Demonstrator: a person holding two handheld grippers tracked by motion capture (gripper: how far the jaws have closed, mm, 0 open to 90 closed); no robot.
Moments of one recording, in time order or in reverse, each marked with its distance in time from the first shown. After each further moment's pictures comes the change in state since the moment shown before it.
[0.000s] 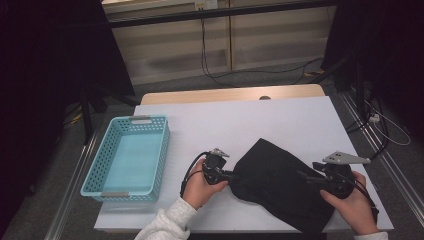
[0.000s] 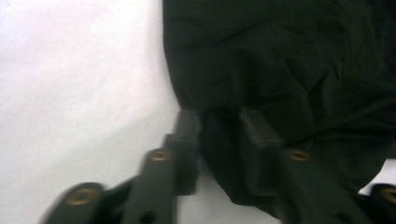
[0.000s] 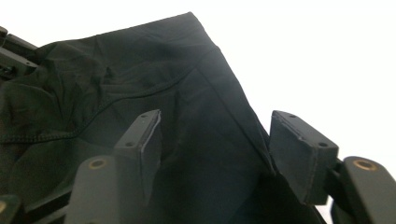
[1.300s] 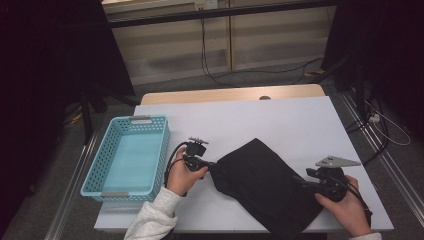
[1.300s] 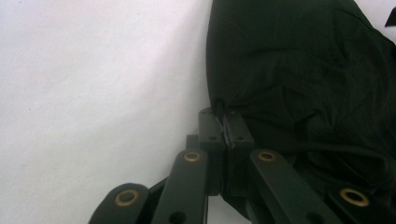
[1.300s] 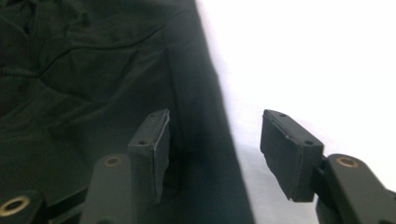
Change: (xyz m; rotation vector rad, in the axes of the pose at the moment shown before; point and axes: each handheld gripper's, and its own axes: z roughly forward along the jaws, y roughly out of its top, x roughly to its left) left arm 0.046 0.009 -0.036 -0.001 0.025 -0.085; right arm 0.005 -0.010 0.012 0.056 0.017 0.012
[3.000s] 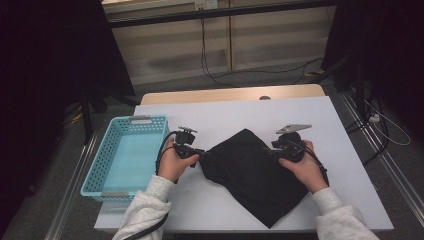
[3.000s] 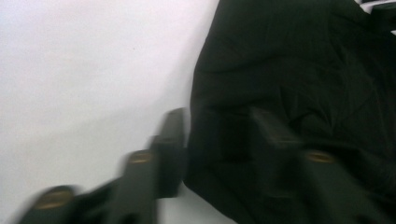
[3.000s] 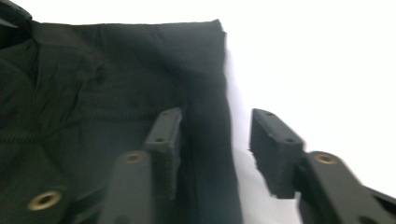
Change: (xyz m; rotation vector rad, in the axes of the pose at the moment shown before) left arm 0.037 0.016 -0.016 -0.038 0.085 0.003; right arm 0.018 0.085 0.084 0.017 0.063 -0.097
